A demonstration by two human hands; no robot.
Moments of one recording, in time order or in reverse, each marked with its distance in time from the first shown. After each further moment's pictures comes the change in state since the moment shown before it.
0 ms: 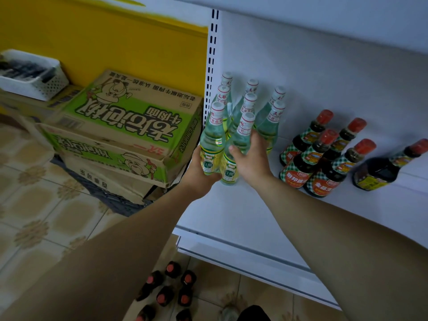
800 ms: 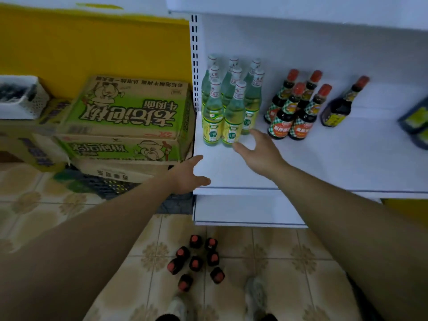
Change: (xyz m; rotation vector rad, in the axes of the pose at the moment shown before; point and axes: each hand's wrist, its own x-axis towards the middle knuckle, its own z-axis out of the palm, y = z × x) left_hand -0.102 0.011 -0.115 0.677 -0.531 -0.124; right_hand -0.147 -0.065 -0.017 -0.282 -0.059 0.265
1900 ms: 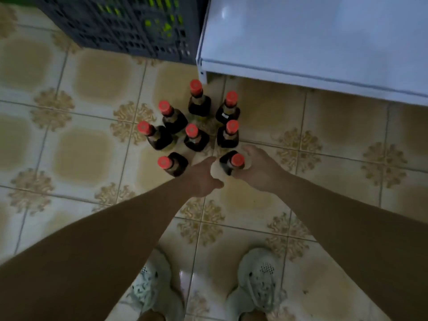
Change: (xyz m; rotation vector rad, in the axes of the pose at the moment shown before) left_hand 0.151 -0.401 0.514 -0.172 -0.248 -0.408; right_hand -0.131 0.428 0.436 -0.018 -0.673 0.229
